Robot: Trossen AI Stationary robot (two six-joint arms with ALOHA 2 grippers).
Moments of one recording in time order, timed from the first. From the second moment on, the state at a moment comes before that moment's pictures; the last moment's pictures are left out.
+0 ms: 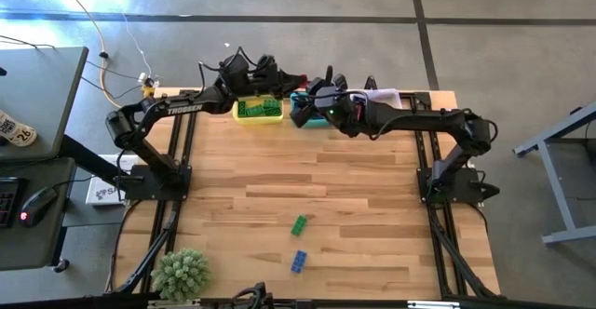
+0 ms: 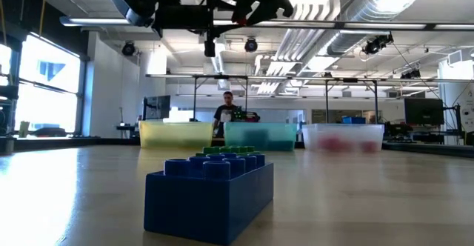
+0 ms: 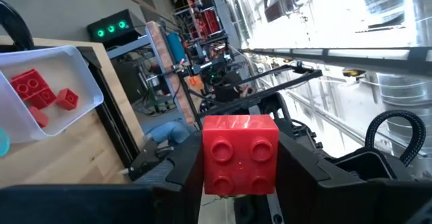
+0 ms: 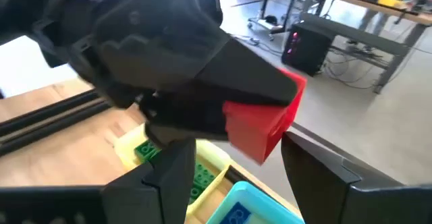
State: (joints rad) left arm 0.72 1.59 1.05 0.61 0.50 -1.23; right arm -0.16 1.67 1.49 -0.20 0.68 0.13
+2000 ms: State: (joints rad) left arm 0.70 1.59 1.05 0.61 0.43 -1.00; right arm -0.18 1.71 1.49 -0.12 0.79 0.02
